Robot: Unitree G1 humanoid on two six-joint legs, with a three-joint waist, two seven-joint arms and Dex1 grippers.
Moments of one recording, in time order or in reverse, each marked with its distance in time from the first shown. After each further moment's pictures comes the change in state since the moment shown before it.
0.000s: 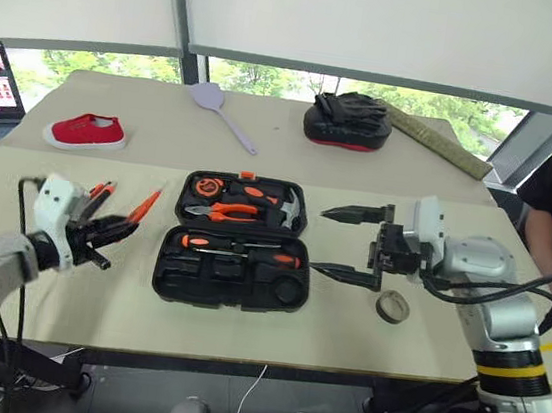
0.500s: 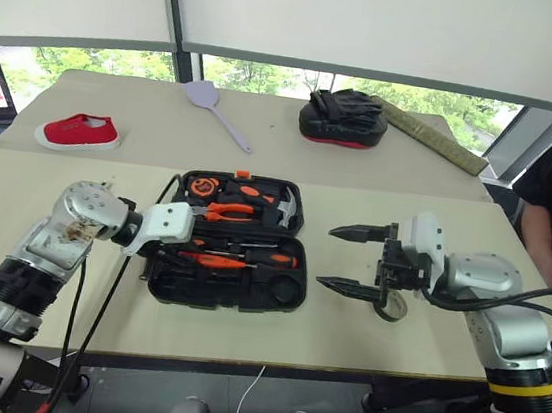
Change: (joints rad) left arm -0.473 -0.081 -0.554 0.359 0.447 -0.372 -0.362; right arm 0.080 -0.025 -0.001 -0.056 0.001 0.067 -0.030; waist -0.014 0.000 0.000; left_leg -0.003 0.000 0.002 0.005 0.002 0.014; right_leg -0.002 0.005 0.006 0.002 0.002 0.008
